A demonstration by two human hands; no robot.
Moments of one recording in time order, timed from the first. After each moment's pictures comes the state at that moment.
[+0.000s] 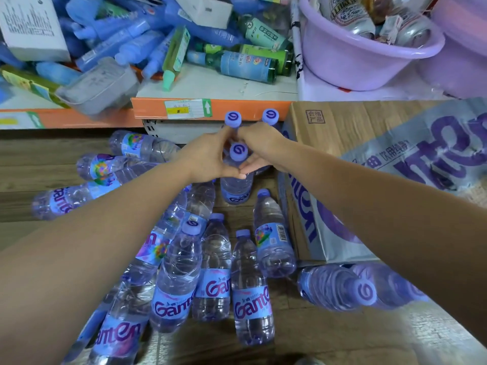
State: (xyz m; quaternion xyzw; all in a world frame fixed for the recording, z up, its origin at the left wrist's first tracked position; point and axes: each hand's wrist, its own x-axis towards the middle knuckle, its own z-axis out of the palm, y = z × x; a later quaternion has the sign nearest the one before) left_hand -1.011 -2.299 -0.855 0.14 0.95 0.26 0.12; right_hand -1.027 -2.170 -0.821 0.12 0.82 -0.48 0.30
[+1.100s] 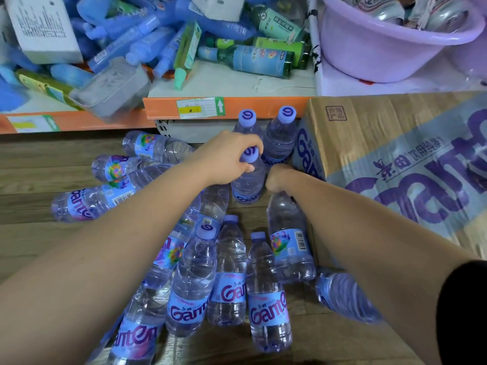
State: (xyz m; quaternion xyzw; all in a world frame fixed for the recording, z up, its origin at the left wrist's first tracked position) left_hand -1.012 -2.295 -0.845 0.19 0.95 0.20 0.12; right_hand -1.026 -2.160 -0.895 -0.07 0.92 0.04 0.39
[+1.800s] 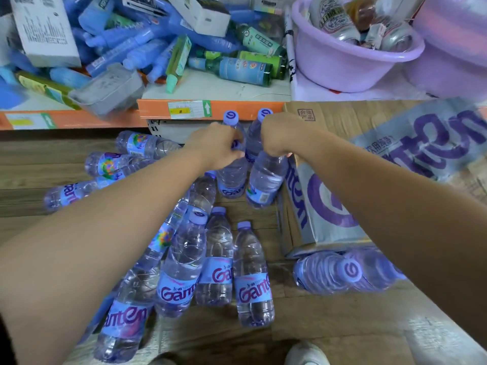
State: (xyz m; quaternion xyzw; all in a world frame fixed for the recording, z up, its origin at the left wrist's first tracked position) left_hand -1.002 -2.278 -0.826 0.13 0.98 0.10 0.10; right_hand -1.016 -2.138 -0.794 -0.11 0.97 0.02 0.20
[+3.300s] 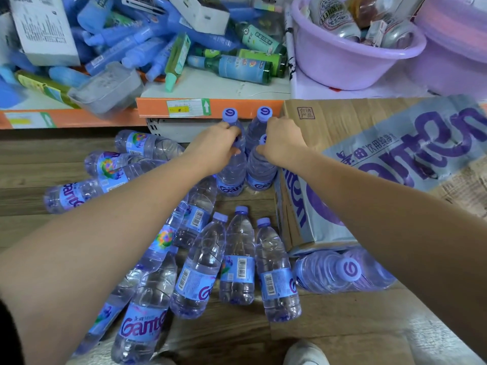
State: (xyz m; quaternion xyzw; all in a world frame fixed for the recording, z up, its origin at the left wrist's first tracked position) left_hand -1.001 -2.276 -0.841 0.16 0.98 0.10 0.06; right_hand -1.009 -2.130 -0.829 -0.02 0.99 -0.13 0.10
